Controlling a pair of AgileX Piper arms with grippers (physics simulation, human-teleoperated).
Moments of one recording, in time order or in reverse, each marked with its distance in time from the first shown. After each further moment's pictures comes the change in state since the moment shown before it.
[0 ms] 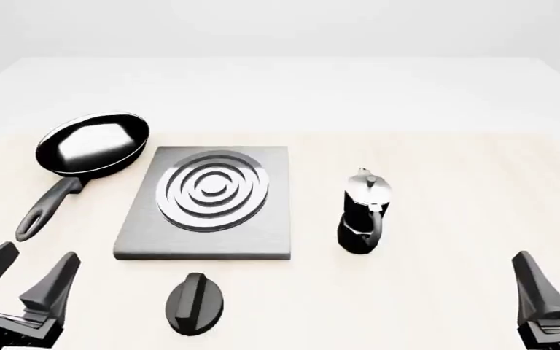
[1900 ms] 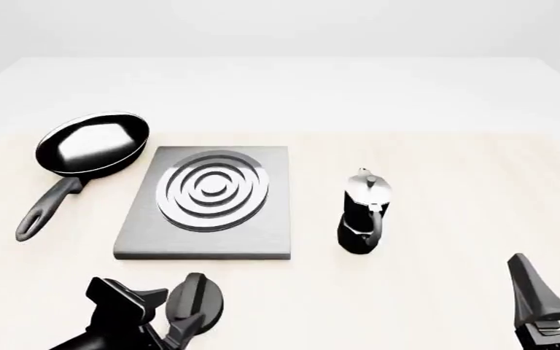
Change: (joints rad) left arm -0.449 1.284 0.051 -0.821 -0.120; right arm 0.020 -0.001 0.003 0.013 0.022
